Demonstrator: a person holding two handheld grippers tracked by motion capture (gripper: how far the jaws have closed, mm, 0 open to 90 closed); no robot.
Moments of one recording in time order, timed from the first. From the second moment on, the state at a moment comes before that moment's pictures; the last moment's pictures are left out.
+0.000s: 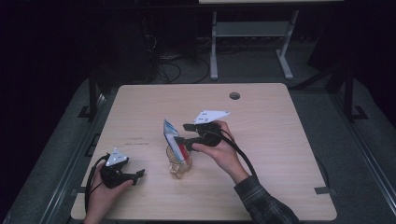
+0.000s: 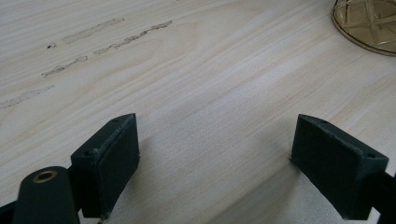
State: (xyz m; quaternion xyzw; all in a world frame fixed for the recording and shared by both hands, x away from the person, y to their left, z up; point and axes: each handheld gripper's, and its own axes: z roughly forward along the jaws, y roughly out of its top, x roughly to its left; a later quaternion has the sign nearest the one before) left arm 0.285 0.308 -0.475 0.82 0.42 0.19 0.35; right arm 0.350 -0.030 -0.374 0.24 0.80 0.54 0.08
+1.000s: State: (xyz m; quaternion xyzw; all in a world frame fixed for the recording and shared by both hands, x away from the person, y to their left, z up) left arm 0.284 0.309 -0.475 0.82 0.42 0.18 0.35; right arm 0.333 -0.150 -0.383 0.32 0.78 0.52 0.13
